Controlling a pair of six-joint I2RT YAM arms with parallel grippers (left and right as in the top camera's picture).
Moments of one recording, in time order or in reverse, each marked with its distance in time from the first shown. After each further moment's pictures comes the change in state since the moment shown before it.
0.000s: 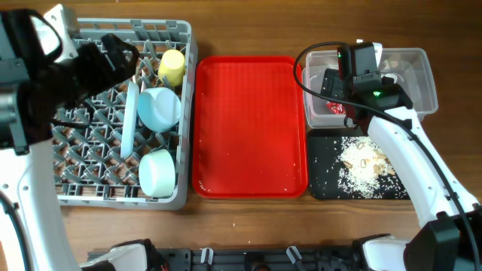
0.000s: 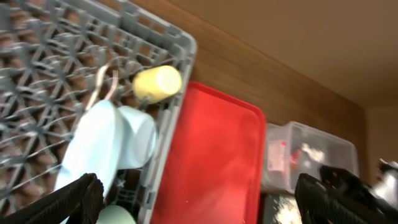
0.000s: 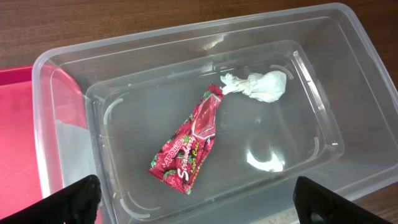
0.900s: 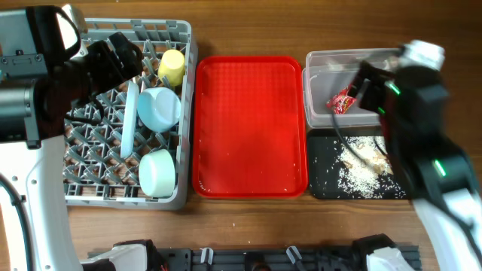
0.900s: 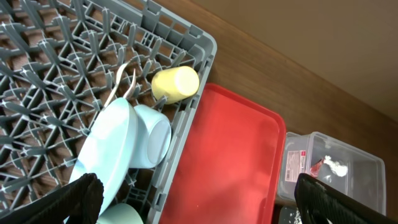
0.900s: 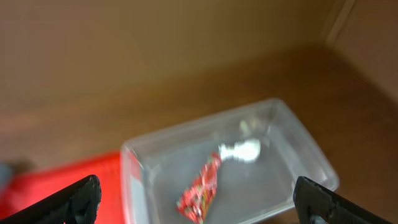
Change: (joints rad) left arm -0.067 0.015 0.000 0.000 -0.127 -0.060; right arm 0.003 -0.486 -0.005 0.000 0.000 0.000
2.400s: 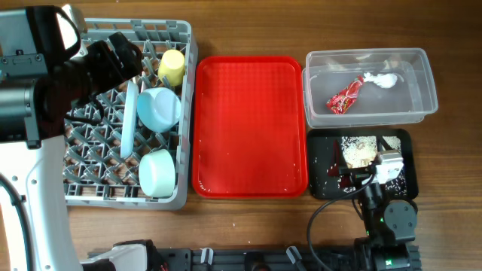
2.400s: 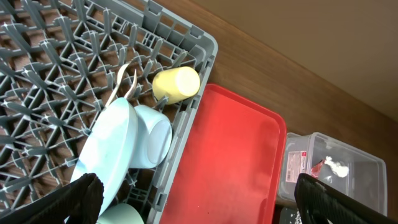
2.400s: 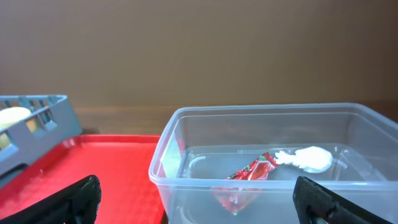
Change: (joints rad) left arm 0.000 0.000 0.000 0.000 -0.004 0.000; right arm -0.125 -1.014 -1.168 0.643 -0.444 -0.229
